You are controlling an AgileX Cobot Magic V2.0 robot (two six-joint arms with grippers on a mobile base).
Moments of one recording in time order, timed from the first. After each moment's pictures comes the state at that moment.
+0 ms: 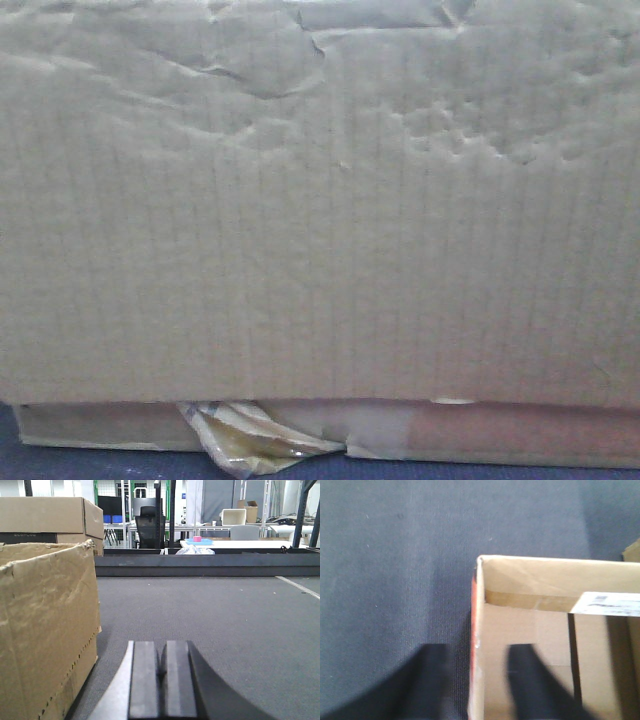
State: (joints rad) left arm 0.32 1.36 -1.27 -0.23 1.01 0.37; right arm -0.10 0.01 0.00 0.07 0.01 -0.02
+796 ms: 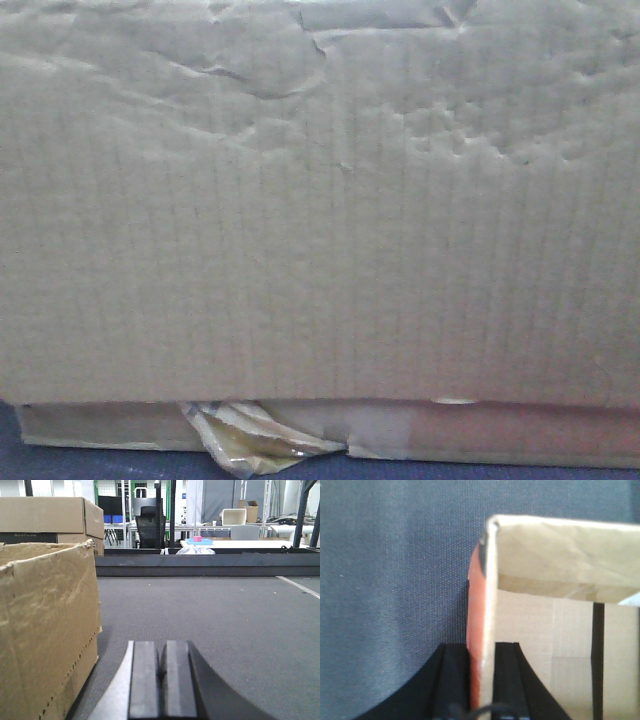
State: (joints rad) left arm 0.32 1.56 -1.35 -0.22 1.09 0.38; right arm -0.10 0.01 0.00 0.07 0.01 -0.02
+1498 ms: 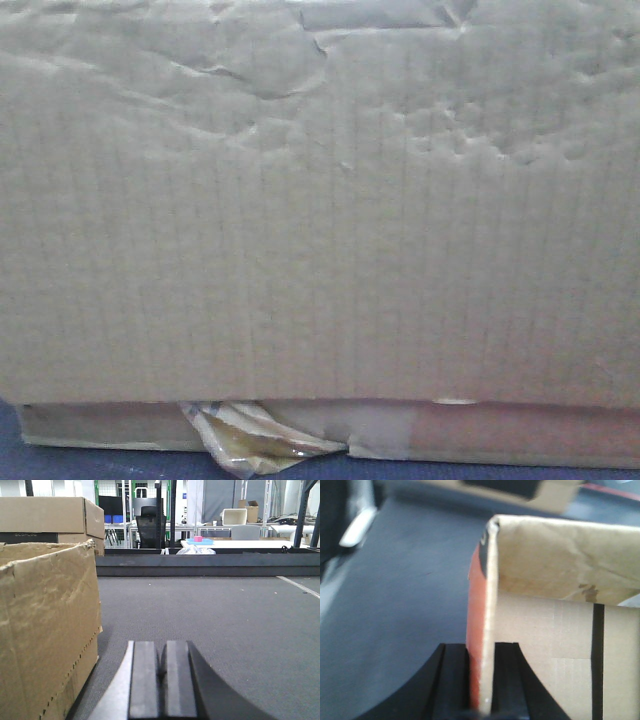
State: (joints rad) left arm 0.08 1.55 -2.15 -0.07 1.21 -0.15; right arm -0.10 0.01 0.00 0.07 0.01 -0.02
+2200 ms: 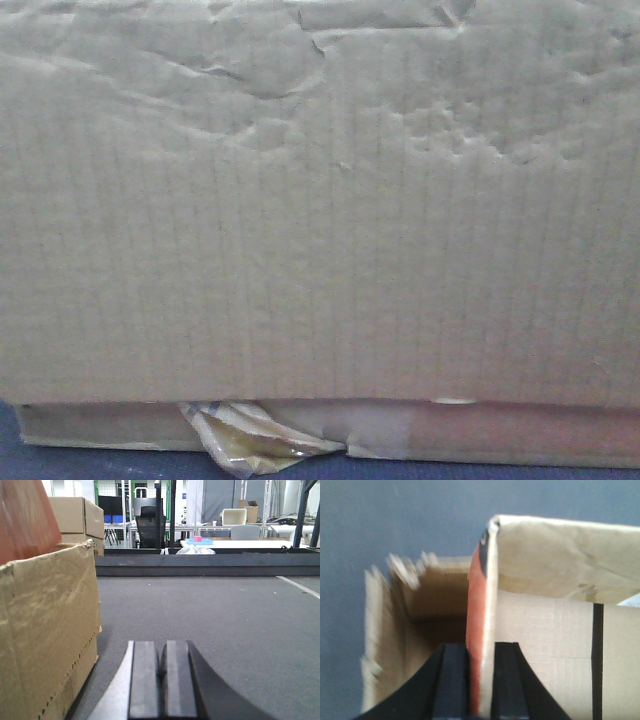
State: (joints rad) left arm -0.61 1.72 -2.01 0.28 1.24 -0.58; right arm -0.10 0.01 0.00 0.07 0.01 -0.02
